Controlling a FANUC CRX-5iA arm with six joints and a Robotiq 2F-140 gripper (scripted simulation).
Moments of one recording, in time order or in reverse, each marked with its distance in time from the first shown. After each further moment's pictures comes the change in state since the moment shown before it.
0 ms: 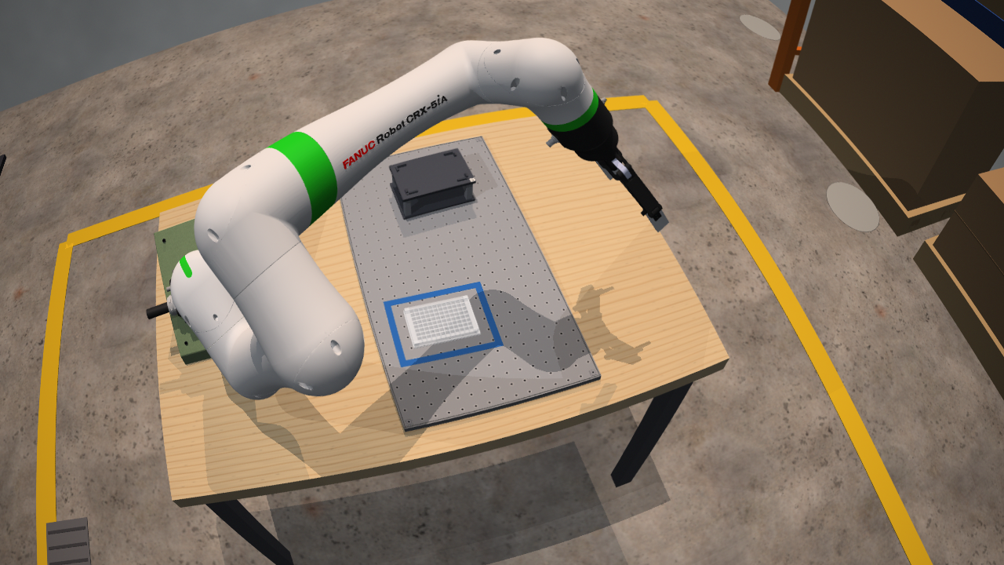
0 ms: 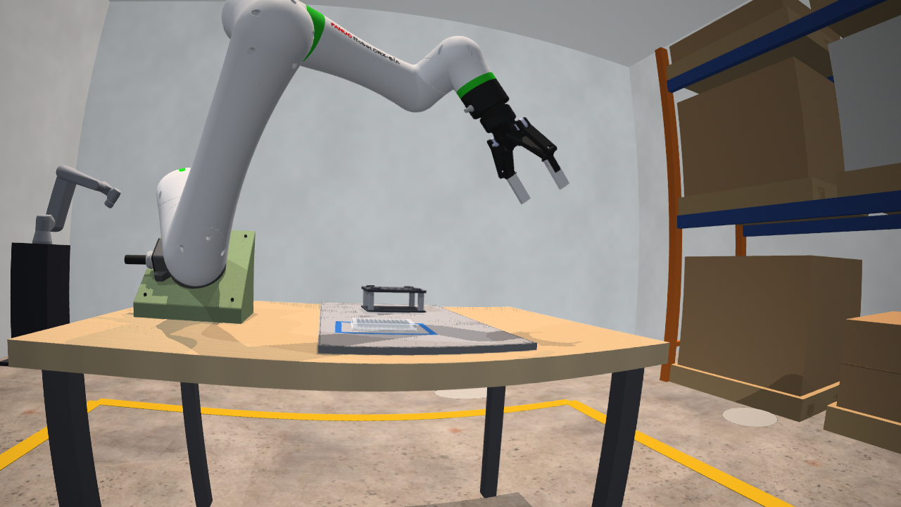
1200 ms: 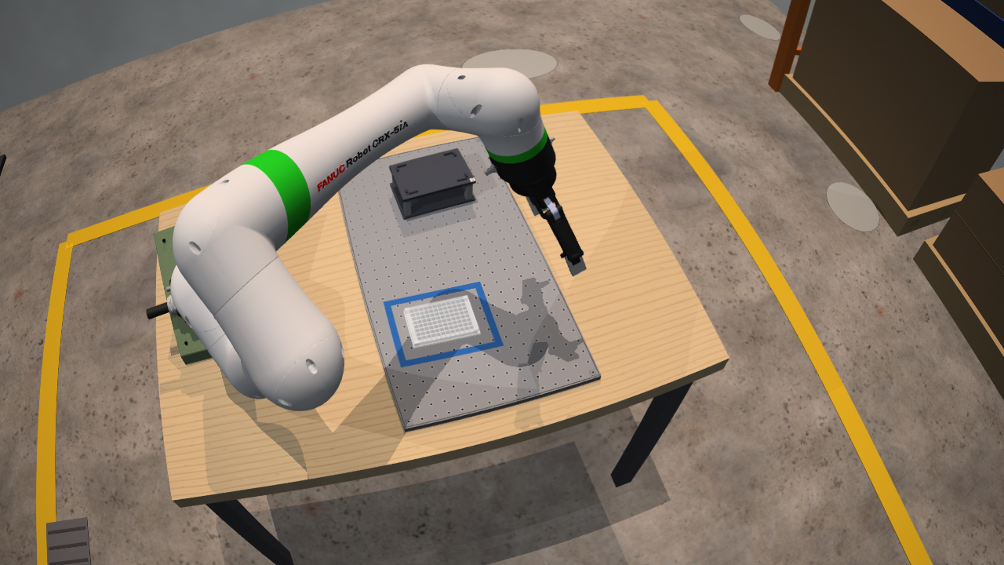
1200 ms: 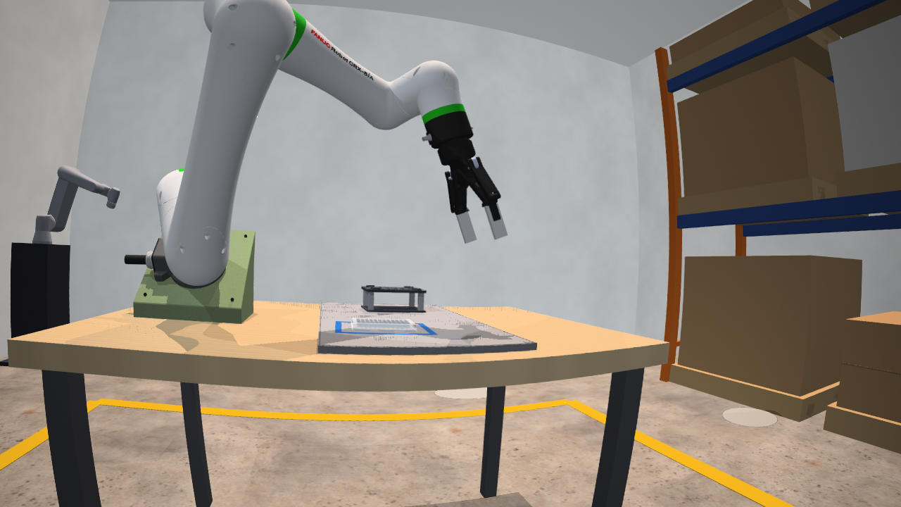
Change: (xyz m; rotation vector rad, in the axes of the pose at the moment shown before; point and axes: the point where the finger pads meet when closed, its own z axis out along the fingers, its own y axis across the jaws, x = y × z) arm -0.151 -0.055 0.015 0.053 -0.235 0.082
